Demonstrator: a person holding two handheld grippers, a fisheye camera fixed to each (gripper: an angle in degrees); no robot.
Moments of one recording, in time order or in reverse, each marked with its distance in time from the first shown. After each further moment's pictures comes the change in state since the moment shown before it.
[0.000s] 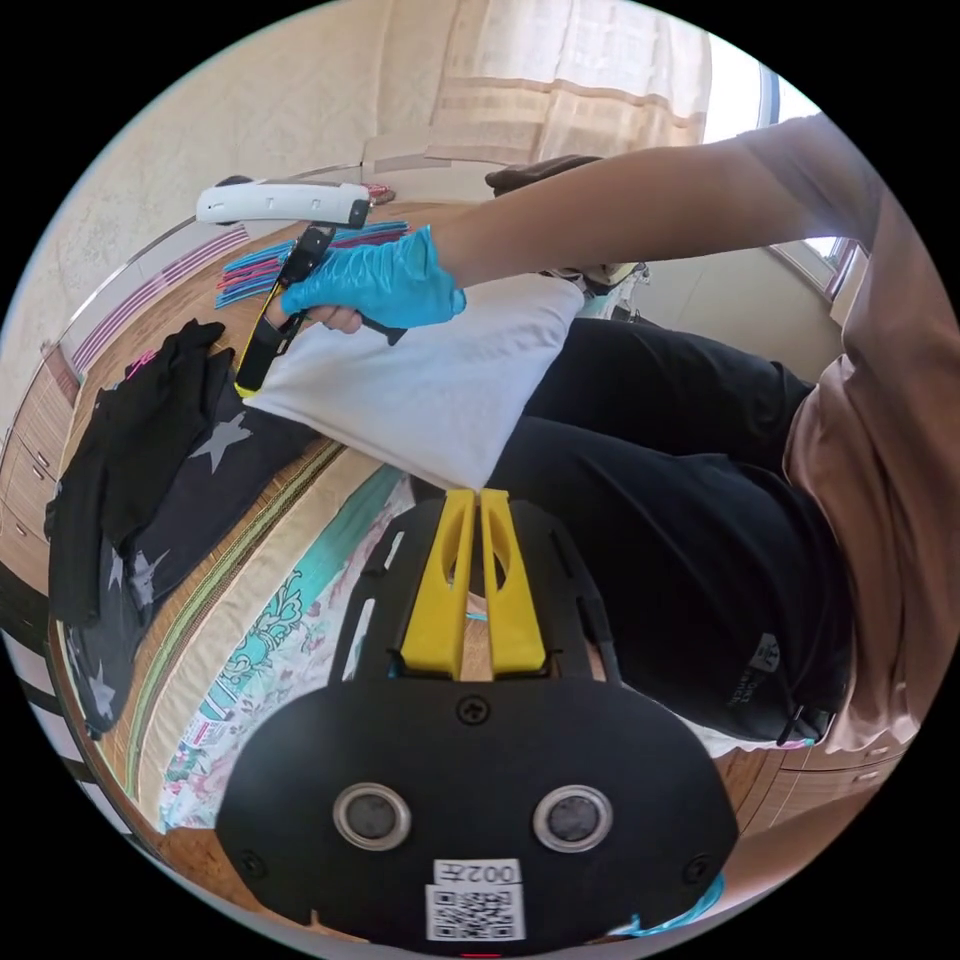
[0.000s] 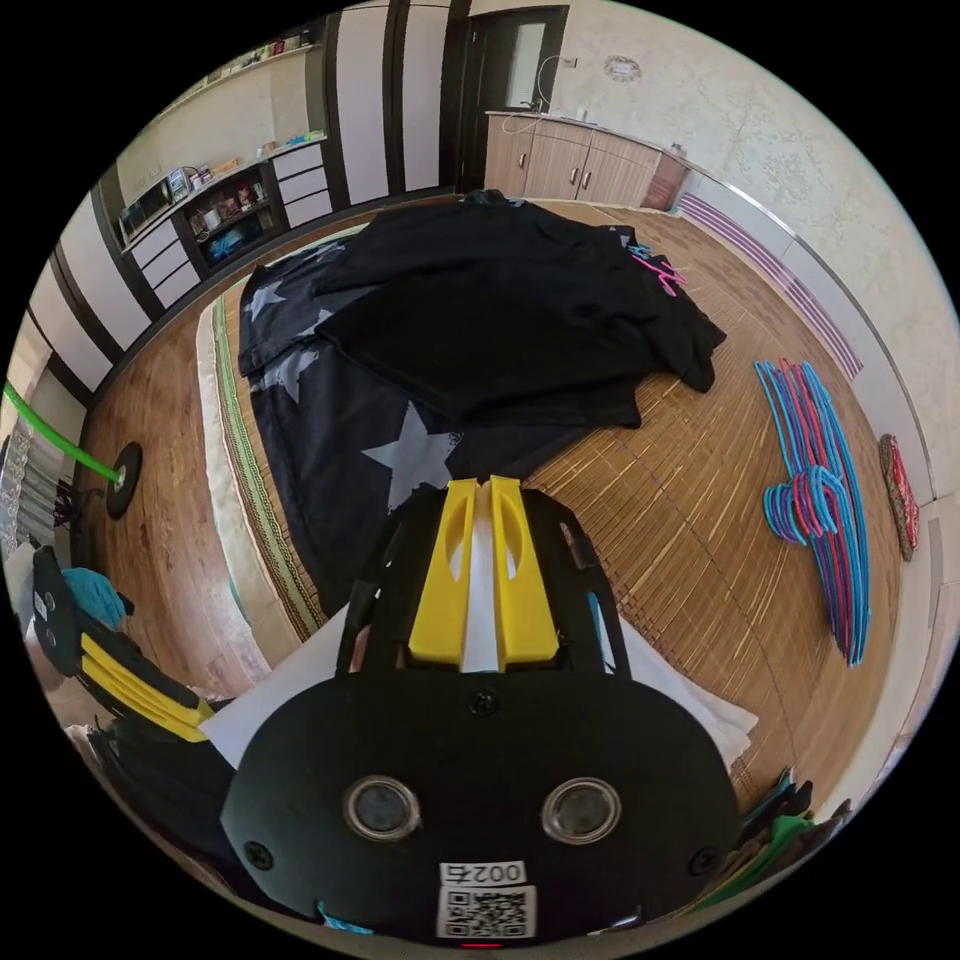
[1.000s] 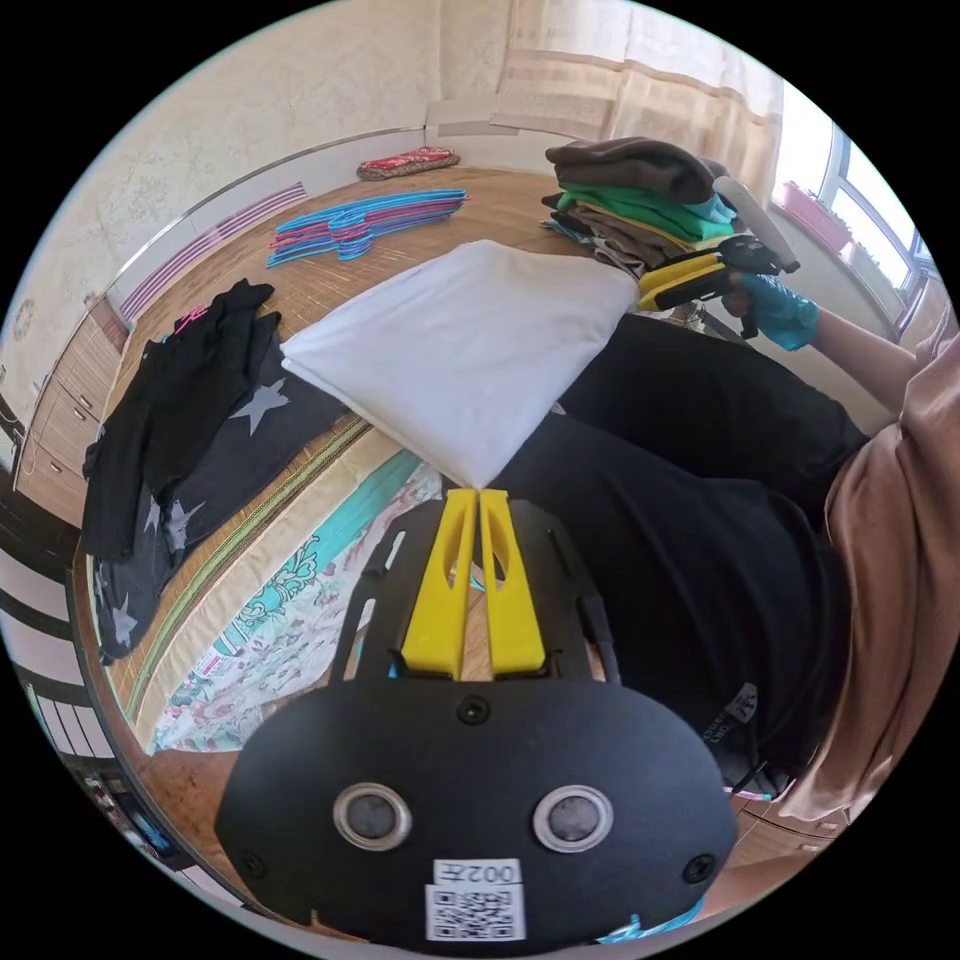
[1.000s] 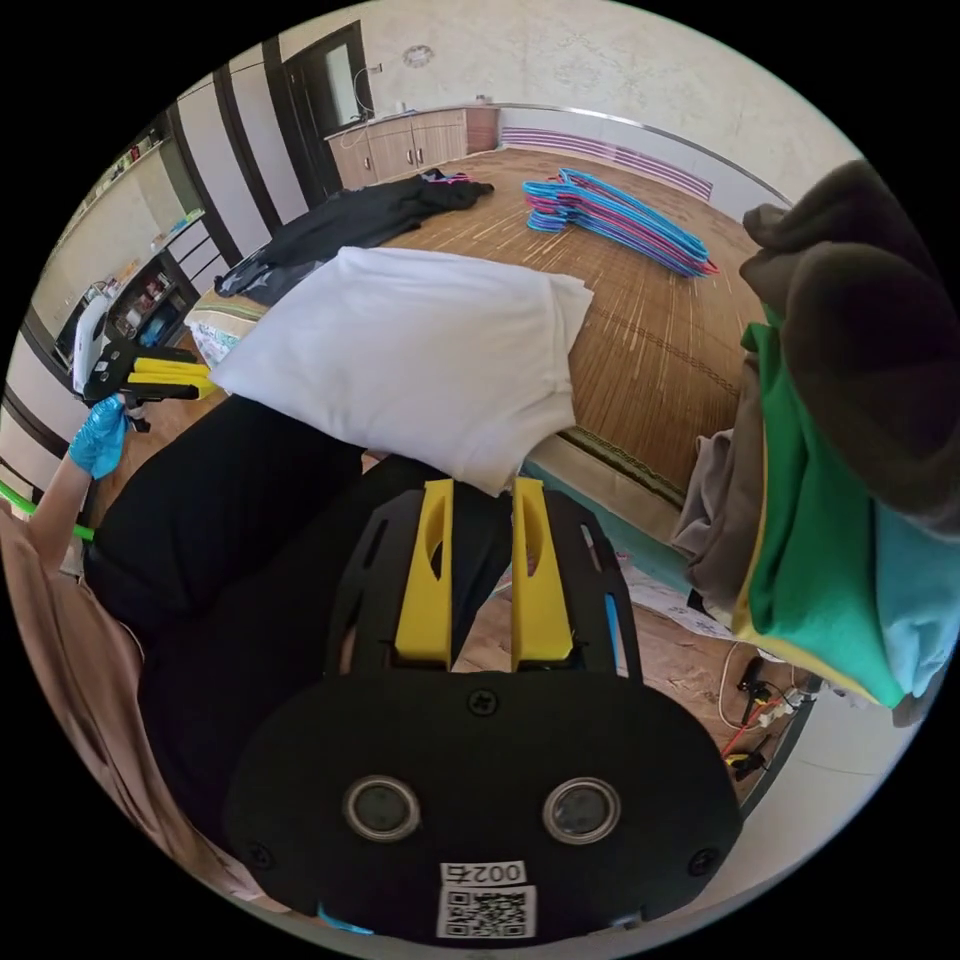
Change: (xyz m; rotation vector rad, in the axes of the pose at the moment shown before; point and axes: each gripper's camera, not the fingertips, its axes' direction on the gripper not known) left arm 0.056 -0.038 -0.003 -0.102 -0.143 -0.138; right arm 0.044 0.363 -0.136 -0.034 0.048 0.404
